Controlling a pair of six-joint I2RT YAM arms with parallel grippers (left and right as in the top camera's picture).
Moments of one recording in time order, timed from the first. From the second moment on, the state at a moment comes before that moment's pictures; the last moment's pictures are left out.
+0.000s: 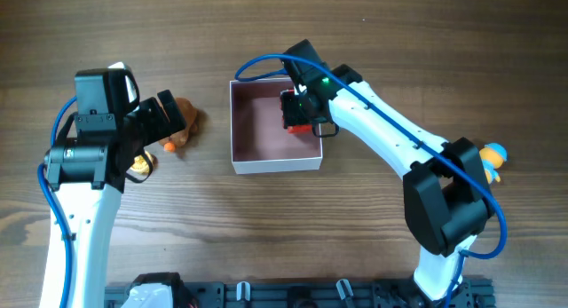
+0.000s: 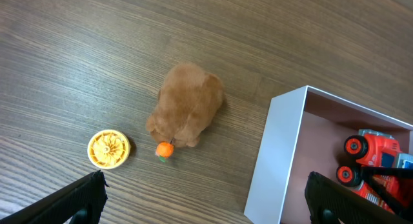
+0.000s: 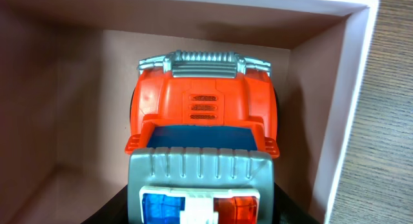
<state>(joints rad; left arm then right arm) 0.02 1.20 1.17 -0.91 -0.02 -0.37 0.56 1.98 1.52 -0.76 -0.01 0.40</state>
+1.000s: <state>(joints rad) 0.02 1.20 1.17 -0.92 -0.02 -0.37 0.70 1.90 1.53 -0.80 -0.06 0.12</state>
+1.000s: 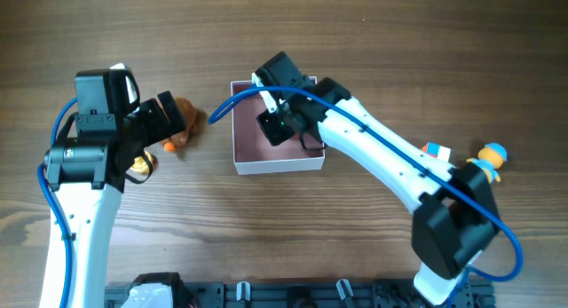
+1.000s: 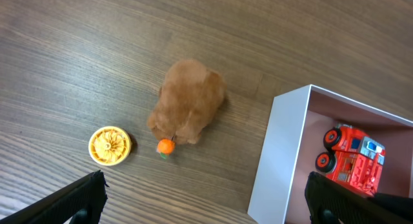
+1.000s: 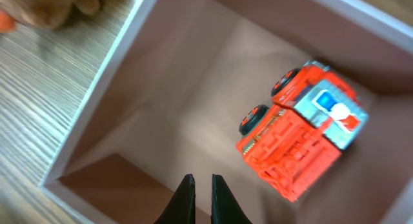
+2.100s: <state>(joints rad) 0.02 1.20 1.17 -0.93 -0.02 -0.37 0.69 2.00 1.53 -0.59 0.12 0.12</state>
